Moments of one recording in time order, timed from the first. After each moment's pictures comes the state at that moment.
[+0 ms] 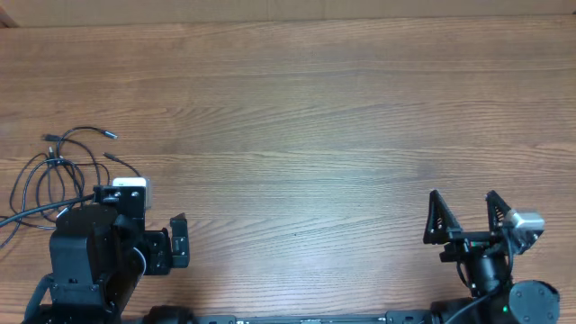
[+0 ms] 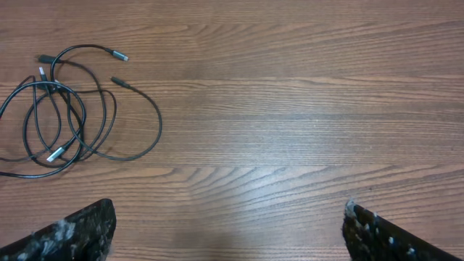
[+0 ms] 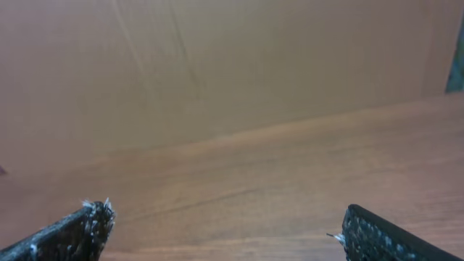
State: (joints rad) left arm -0.07 0.72 1.25 -1.35 -0.04 -0.05; right arm 0.12 0.03 0.50 -0.54 0.03 0.25
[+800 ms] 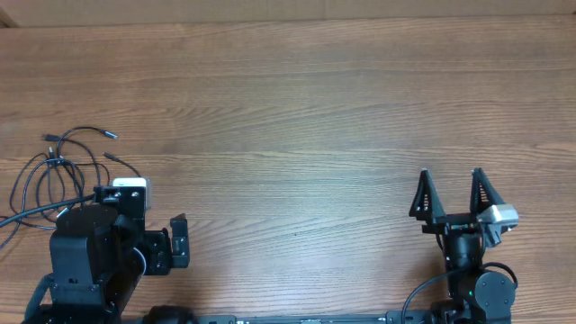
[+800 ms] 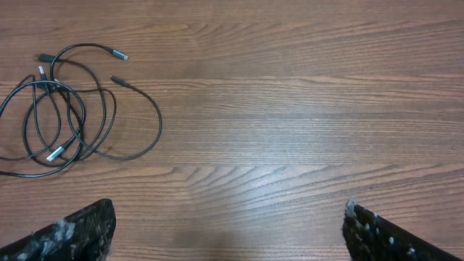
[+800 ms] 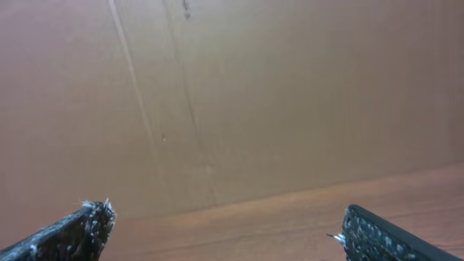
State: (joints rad) left arm -0.07 0.72 1.25 -1.35 -0.04 -0.05; right arm 0.12 0.01 0.02 0.25 0.07 0.25
